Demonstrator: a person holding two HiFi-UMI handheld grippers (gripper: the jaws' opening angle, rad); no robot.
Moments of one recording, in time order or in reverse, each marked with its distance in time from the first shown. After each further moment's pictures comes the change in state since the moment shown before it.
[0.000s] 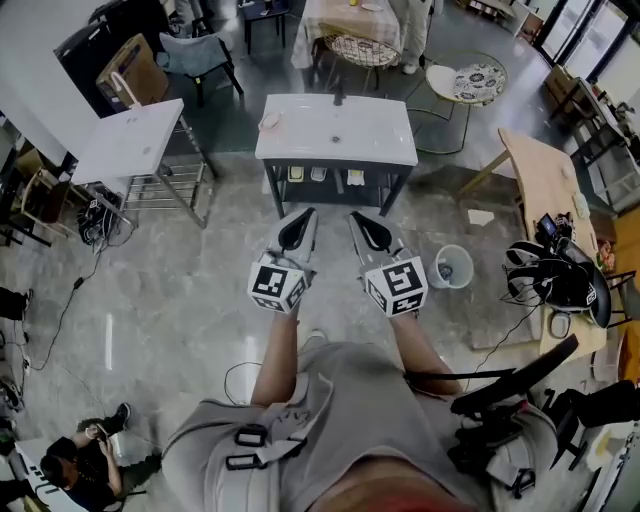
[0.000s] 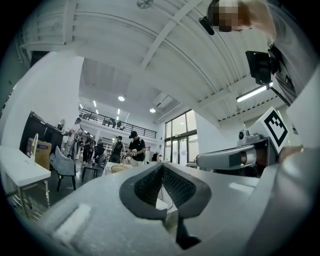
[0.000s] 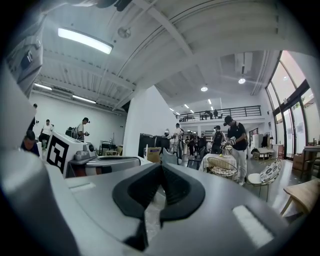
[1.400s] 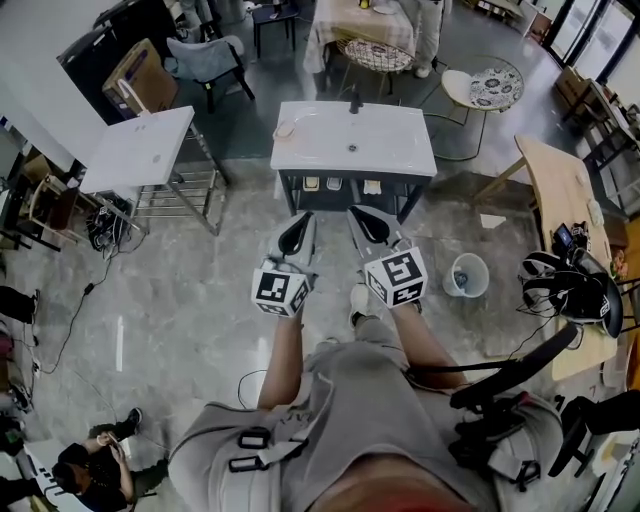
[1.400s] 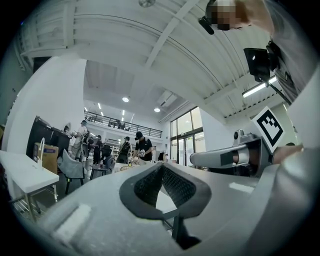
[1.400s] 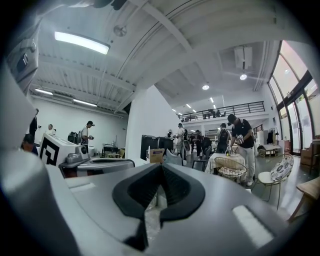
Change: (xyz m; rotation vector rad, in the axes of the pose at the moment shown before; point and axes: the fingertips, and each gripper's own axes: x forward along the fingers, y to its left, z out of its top) left arm 0.010 0.075 -0.007 0.030 0.013 0.069; right arm 0.090 -0.002 -0.002 0.031 -0.020 0.048
